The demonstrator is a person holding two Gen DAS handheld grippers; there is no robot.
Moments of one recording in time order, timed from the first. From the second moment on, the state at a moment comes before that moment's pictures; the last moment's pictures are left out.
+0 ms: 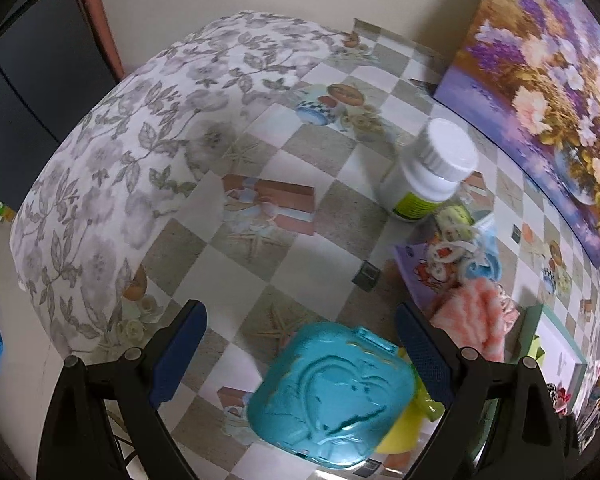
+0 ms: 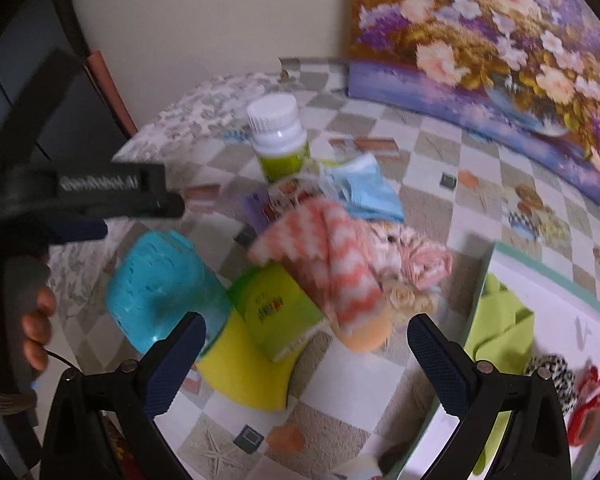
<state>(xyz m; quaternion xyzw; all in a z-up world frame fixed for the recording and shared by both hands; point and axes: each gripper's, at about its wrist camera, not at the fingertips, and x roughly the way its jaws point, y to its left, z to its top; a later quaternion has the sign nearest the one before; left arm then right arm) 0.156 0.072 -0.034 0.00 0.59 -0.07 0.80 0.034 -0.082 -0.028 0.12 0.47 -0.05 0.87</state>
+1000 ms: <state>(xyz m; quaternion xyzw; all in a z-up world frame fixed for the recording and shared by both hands) 0.168 0.081 -0.049 -0.01 0.61 -0.06 0.79 0.074 -0.051 -0.082 0.03 0.53 0.00 0.85</state>
